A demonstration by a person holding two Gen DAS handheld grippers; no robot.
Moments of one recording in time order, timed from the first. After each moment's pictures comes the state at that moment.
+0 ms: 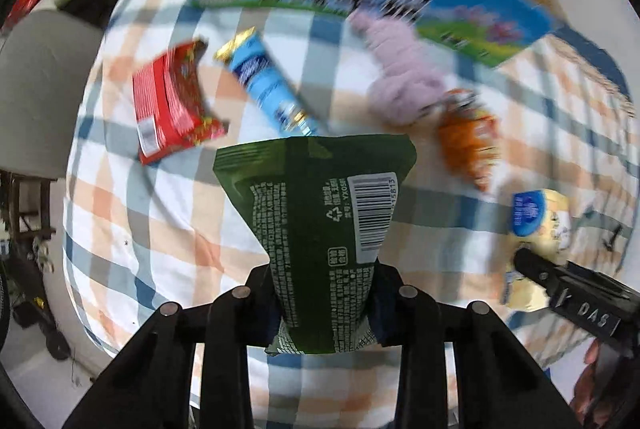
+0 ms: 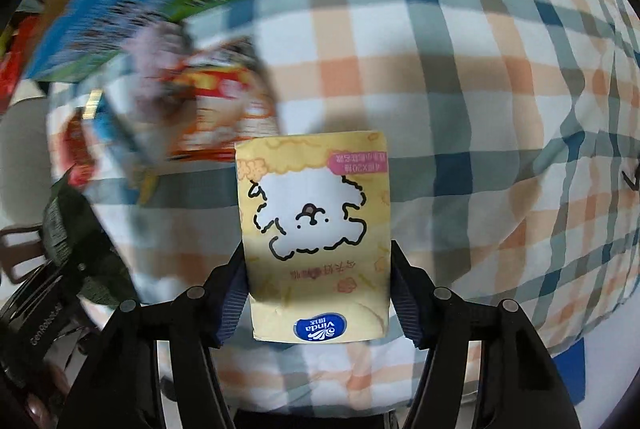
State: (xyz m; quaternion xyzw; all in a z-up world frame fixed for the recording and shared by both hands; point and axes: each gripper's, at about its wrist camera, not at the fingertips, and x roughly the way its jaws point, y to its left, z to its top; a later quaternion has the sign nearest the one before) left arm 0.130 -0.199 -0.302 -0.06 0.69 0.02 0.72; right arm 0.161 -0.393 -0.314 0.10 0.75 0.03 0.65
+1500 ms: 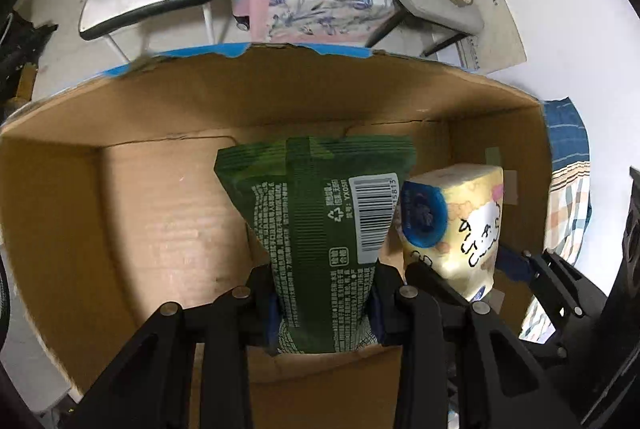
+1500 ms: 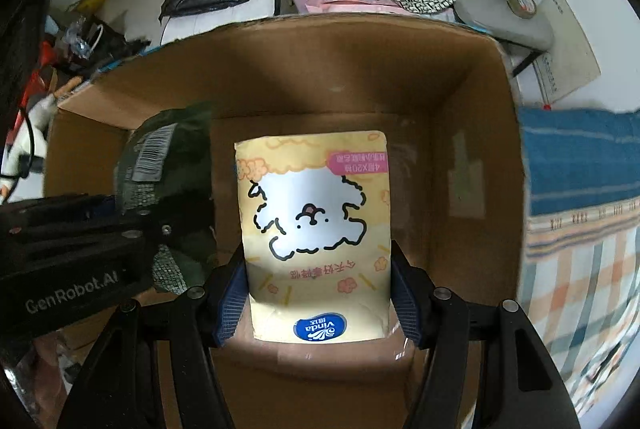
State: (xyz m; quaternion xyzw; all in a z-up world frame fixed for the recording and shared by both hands) left arm 0.529 -0.140 -0.324 -0.04 0.73 -0.16 0.66; right arm 0.516 -0.260 -0.329 0.05 0.69 0.03 0.72
